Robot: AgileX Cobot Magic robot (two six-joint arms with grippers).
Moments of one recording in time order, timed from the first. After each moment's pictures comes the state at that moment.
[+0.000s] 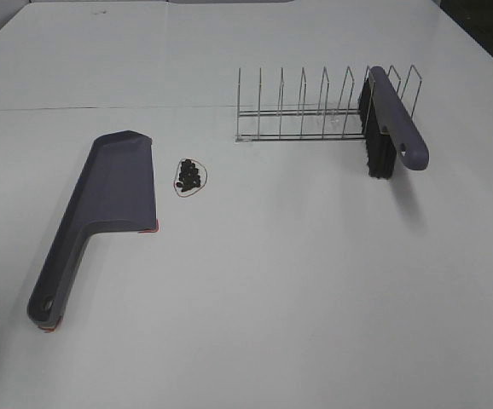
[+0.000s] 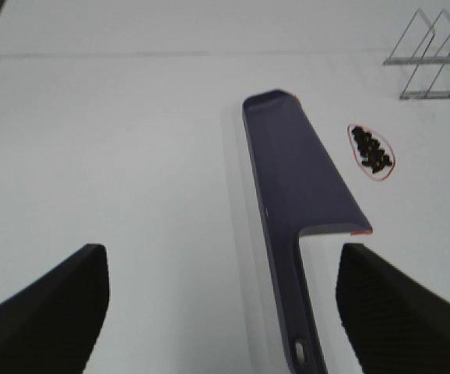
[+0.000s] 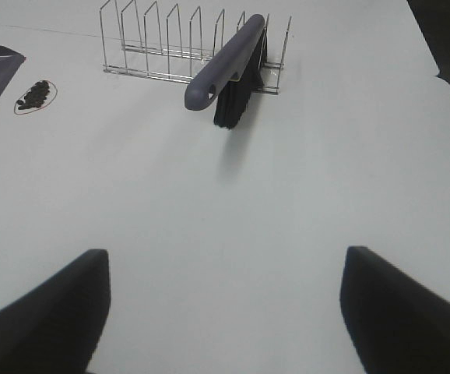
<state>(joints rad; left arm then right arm) -0.01 0.82 -0.58 -0.26 0.50 0.20 0.01 -0.01 -0.51 0.10 1.06 -0.14</state>
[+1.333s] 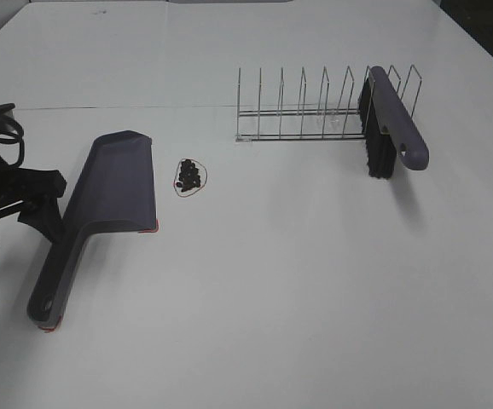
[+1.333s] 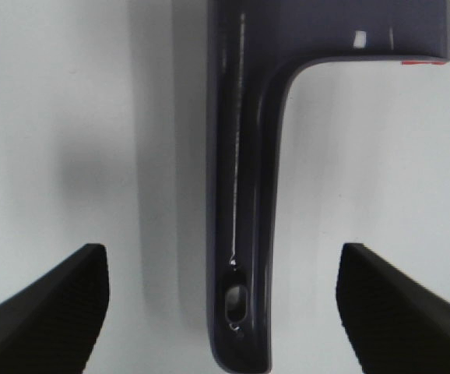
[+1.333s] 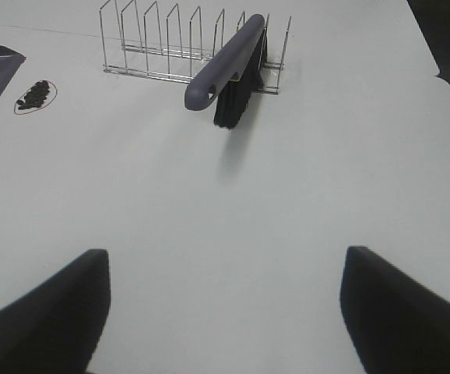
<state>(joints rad) -0.18 1.82 -1.04 -0.28 0.77 -0.01 0.01 -0.01 -0.51 0.10 1.06 -0.14</state>
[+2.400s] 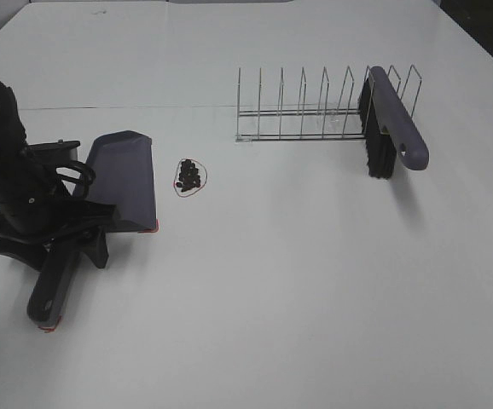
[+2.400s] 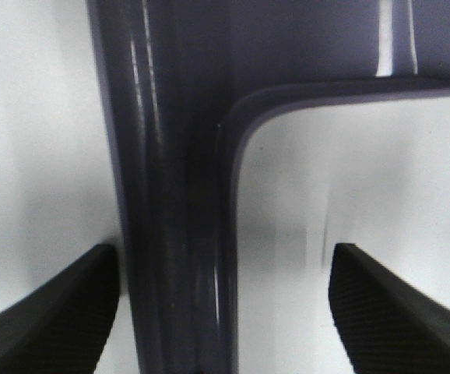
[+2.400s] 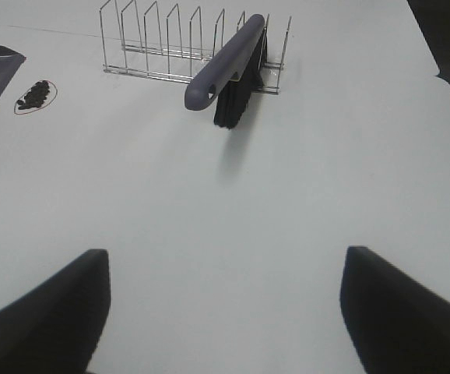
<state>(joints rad) -0.28 2.03 -1.10 -0.22 0.68 -0.09 0.01 -0.01 -0.51 0.10 1.06 -0.14</state>
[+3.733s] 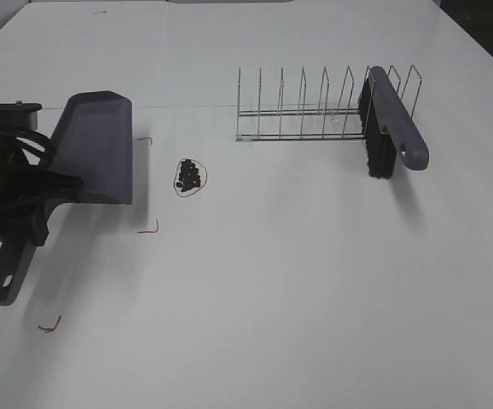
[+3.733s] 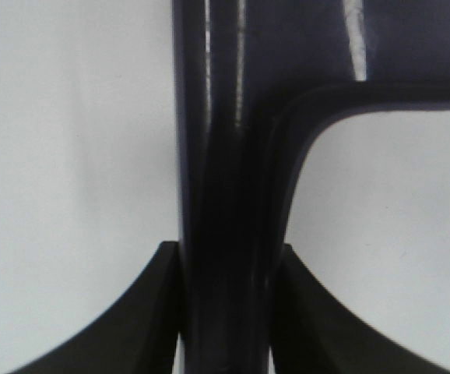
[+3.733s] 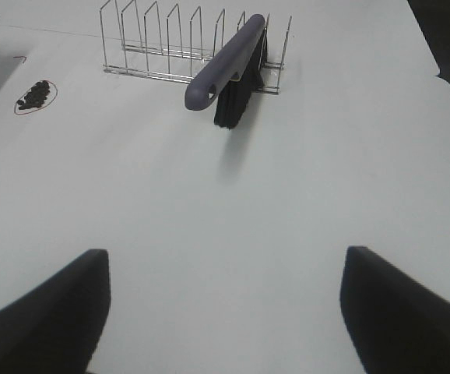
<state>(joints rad) -0.28 1.84 -1.09 -0.01 0.83 -0.29 0.01 -0.01 -0.51 0.10 1.06 -0.14</state>
